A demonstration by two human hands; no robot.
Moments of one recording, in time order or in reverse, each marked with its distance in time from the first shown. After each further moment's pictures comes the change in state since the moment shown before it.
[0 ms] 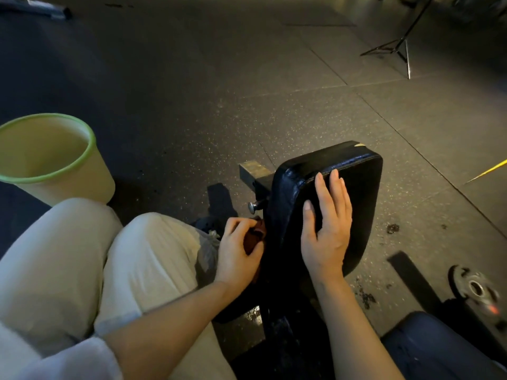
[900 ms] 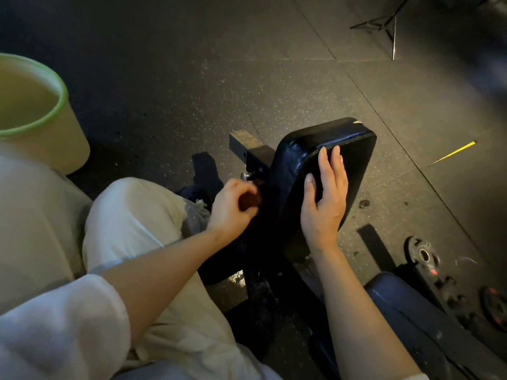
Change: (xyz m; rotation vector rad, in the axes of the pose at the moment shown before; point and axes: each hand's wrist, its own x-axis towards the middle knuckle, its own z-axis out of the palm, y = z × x) left_hand 0.019 -0.001 -0.023 -0.017 -0.154 -0.018; right_hand -0.001 -0.011 -0.006 -0.036 -0.042 0.085
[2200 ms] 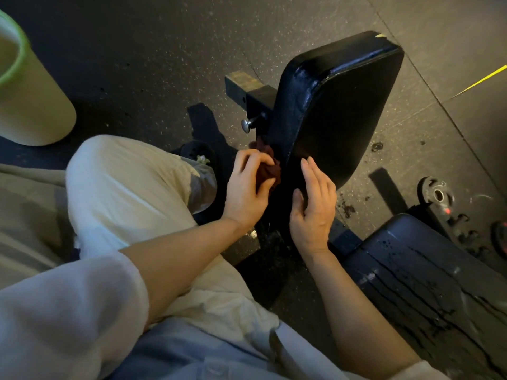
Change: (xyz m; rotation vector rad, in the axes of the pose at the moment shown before) left_hand -0.040 -0.016 0.038 0.015 0.086 0.197; right_hand -0.107 0.017 -0.003 -0.091 -0.199 0.035
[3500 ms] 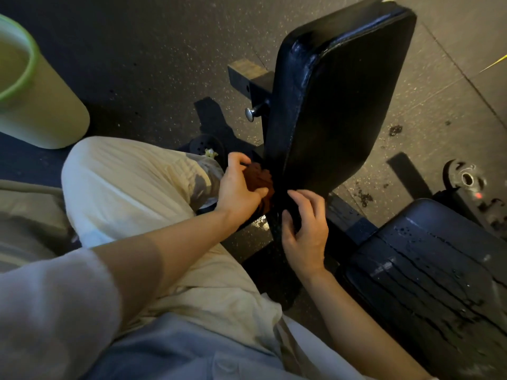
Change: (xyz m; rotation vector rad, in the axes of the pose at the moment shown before) left_hand -0.012 -0.017 -0.006 -0.070 -0.153 -0.526; right_hand -0.057 -0.003 0.008 0.167 -0.091 0.093
